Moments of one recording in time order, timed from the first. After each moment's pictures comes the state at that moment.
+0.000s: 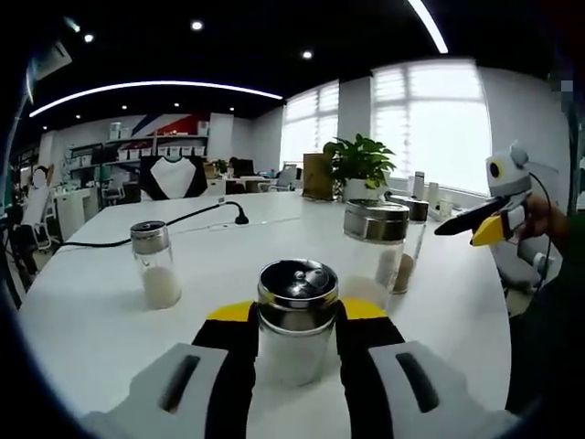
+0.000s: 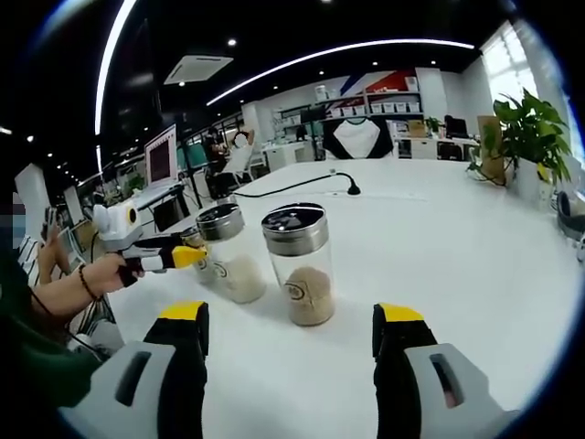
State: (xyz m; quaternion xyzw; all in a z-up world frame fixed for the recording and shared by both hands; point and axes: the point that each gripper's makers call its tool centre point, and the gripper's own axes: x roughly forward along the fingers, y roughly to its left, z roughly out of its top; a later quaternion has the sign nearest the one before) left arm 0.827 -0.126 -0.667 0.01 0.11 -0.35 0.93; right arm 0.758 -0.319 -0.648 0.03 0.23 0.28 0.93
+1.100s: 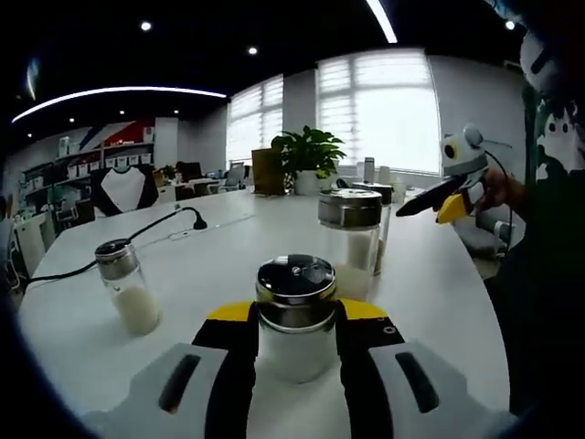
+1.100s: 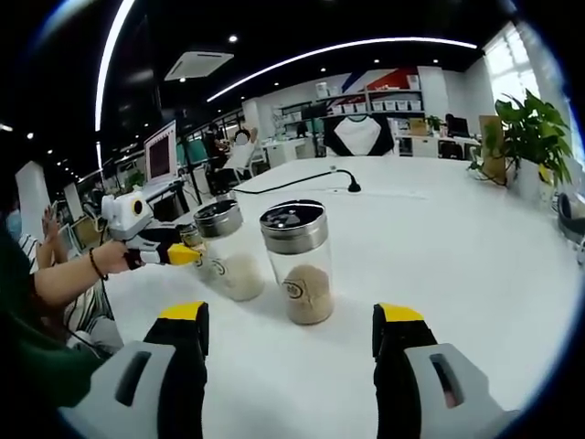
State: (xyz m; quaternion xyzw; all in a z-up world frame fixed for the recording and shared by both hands) left arm 0.827 -0.130 -0.669 0.05 0.11 -0.48 0.87; right arm 0.761 -0.319 -0.650 0.02 0.24 0.28 0.93
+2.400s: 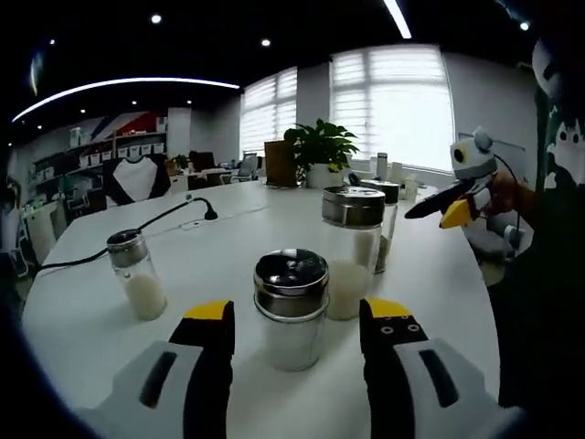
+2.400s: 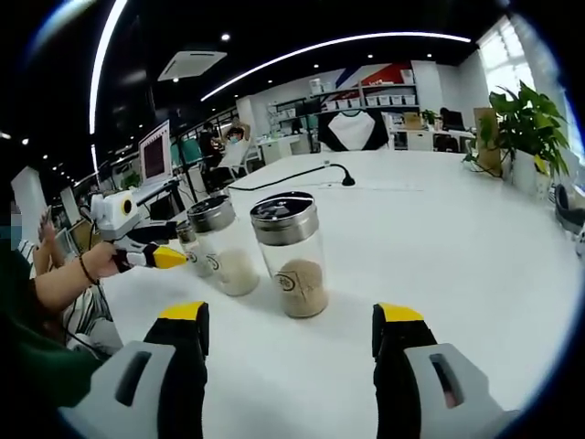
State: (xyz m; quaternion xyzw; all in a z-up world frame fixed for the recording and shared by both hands) left arm 0.814 -0.129 -0.665 0.04 0.13 -0.42 0.90; right arm 0.760 -0.325 -0.656 0.03 0.25 0.27 0.93
